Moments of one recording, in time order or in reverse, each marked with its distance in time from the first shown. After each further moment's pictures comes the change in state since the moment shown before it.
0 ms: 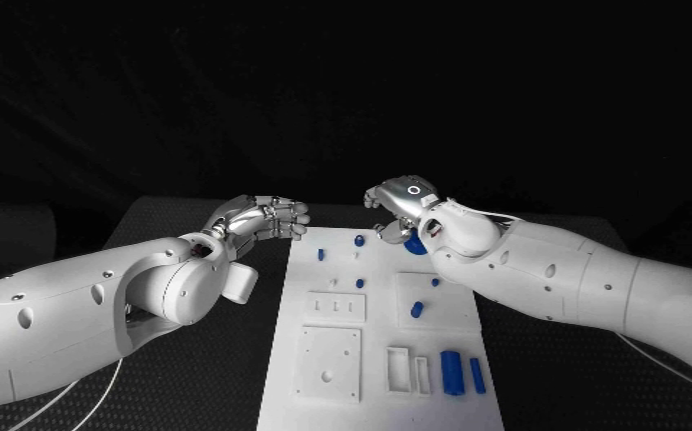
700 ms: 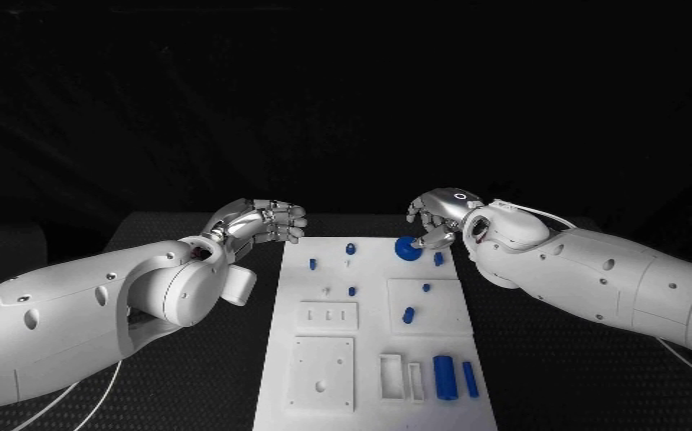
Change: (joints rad) left arm 0.000 0.001 -0.001 -0.026 -0.004 0.003 0.003; left_hand 0.000 0.000 0.000 0.000 0.000 0.000 0.000 0.000 0.000 0.000 0.000 0.000 0.000 0.000 0.000 -0.001 0.002 0.000 0.000 0.000 0.004 0.001; right arm 0.002 -0.106 0.006 -0.017 0.214 0.174 0.047; right_hand -0.072 0.004 -0.150 -0.001 0.012 0.010 -0.026 -0.015 -0.009 0.000 -0.088 0.873 0.897 -0.015 -0.086 0.140 0.108 0.001 -0.002 -0.031 0.107 0.000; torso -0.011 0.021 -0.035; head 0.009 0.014
